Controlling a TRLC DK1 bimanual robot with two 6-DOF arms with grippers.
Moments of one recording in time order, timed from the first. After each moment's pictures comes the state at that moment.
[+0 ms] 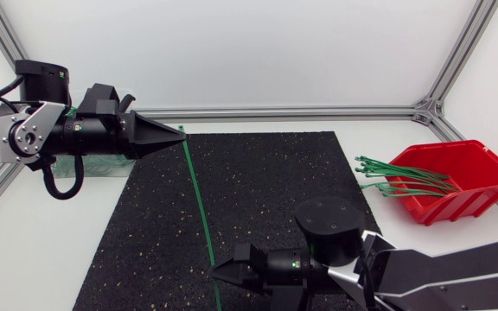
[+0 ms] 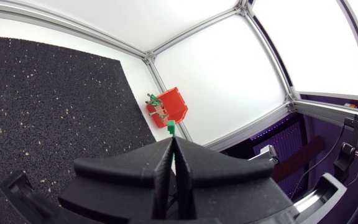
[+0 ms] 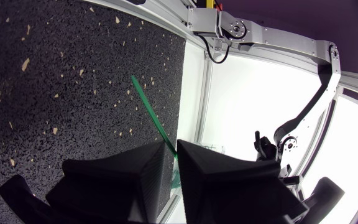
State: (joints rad) left arm -0.07 1.53 0.92 -0.02 1.25 -0.44; right arm 0.91 1.58 0.39 0.73 -0.45 -1.92
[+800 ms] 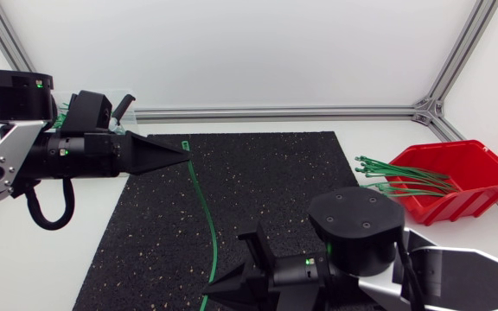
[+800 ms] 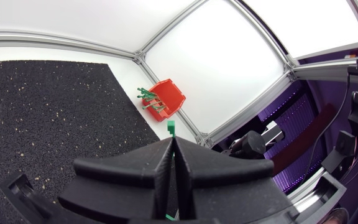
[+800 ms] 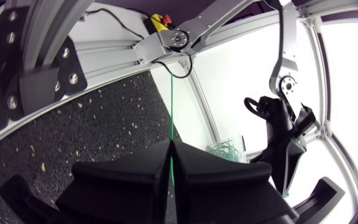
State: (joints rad) left arm -0.17 1.27 0.75 -0.01 1.15 -0.35; right arm 1.00 1.28 0.44 0.38 -0.46 -1.35
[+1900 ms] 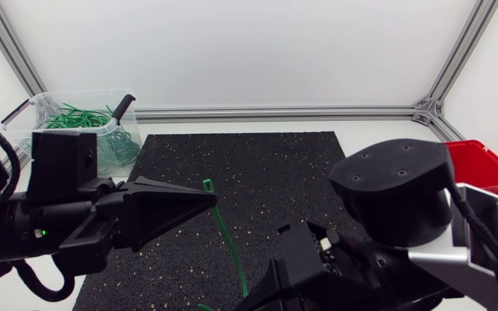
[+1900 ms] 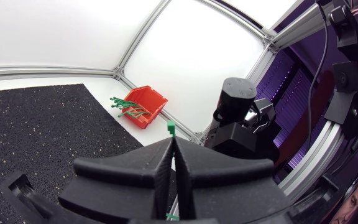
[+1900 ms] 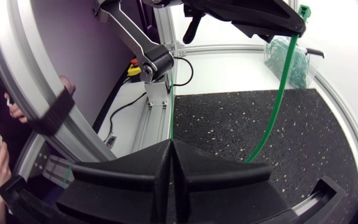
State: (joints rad) left arm -0.58 0.85 0.51 0.17 0.74 -0.50; right arm 0.99 1.08 0.66 -0.29 -0.62 -0.24
